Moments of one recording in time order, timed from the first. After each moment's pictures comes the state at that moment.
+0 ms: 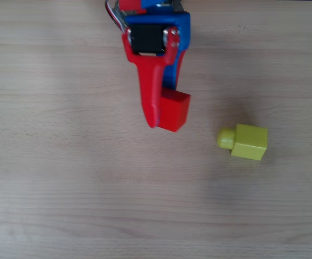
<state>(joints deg) -4.8 91.9 89.1 52.4 28.7</state>
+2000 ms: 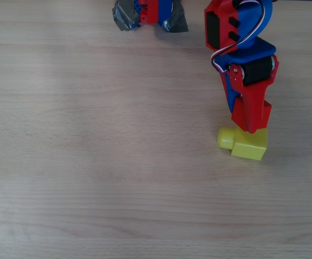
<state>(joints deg) -25.1 79.1 88.5 53.6 5.2</state>
